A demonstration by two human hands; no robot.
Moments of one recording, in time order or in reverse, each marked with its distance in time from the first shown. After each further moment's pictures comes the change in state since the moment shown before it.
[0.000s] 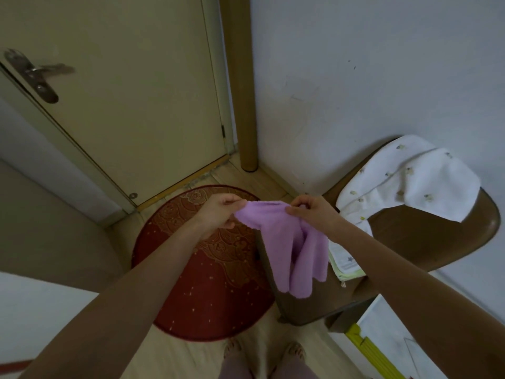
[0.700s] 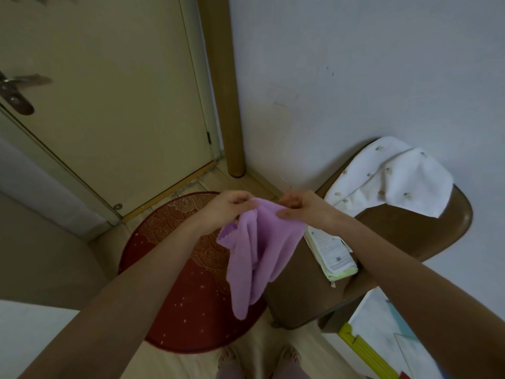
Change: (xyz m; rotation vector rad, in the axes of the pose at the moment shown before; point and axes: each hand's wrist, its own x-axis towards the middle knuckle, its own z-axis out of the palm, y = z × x) left_hand 0.009 0.032 0.025 0.186 -0.264 0.214; right_hand -0.015 -0.021 -0.028 -0.004 -0.156 -0.058
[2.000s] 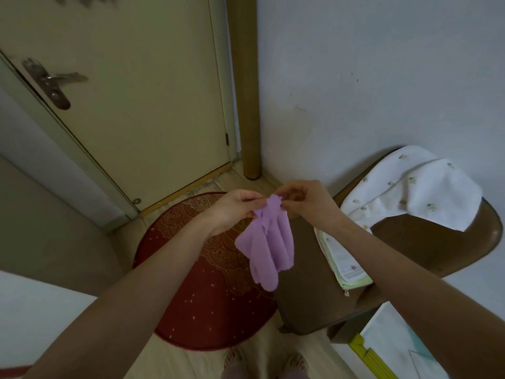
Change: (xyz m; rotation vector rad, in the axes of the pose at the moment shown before) left_hand -0.025 -0.001 -0.014 -0.209 0.050 -0.058; right_hand 0.007 -0.046 0.037 -0.055 0.188 -0.278
